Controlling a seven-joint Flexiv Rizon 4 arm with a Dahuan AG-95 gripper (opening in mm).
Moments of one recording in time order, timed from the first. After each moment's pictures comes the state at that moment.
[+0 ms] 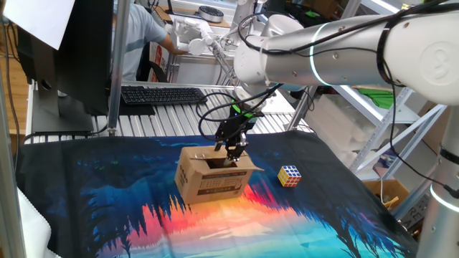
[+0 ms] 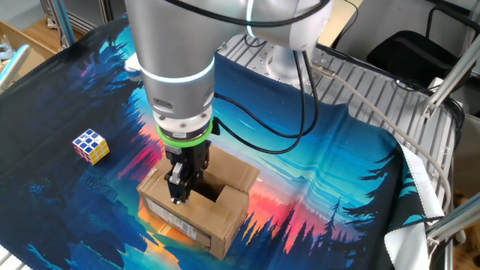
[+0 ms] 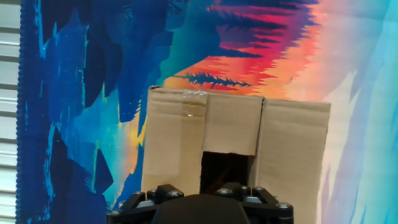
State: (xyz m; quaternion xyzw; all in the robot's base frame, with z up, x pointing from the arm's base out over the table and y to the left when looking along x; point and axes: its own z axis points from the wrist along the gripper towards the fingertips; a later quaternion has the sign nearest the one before) arm 0.639 0.032 0.135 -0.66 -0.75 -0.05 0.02
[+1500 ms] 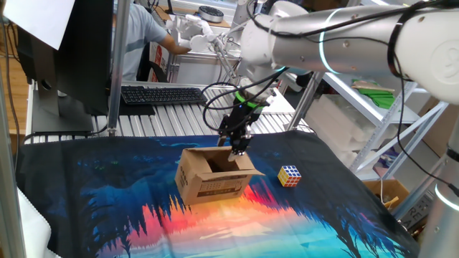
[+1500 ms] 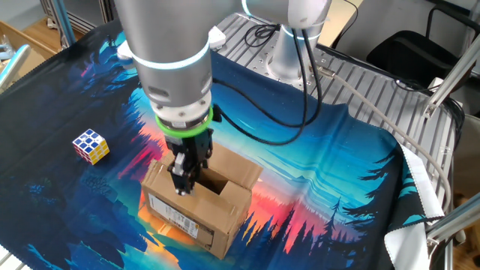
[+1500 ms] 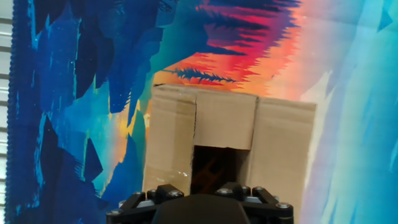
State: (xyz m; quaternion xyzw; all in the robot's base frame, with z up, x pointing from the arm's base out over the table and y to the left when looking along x) arm 0.629 0.037 0.150 -0.65 -0.76 -0.04 0.04
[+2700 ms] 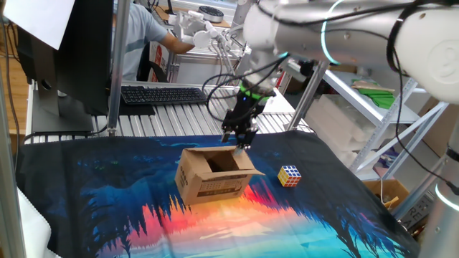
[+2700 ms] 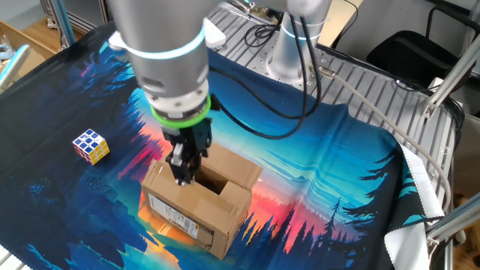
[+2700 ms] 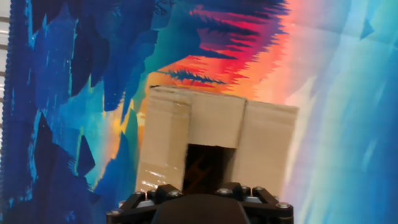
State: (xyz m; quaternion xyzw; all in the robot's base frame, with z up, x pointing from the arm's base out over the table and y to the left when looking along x) arm 0.611 0.028 0.199 -0.64 -0.76 -0.02 0.07
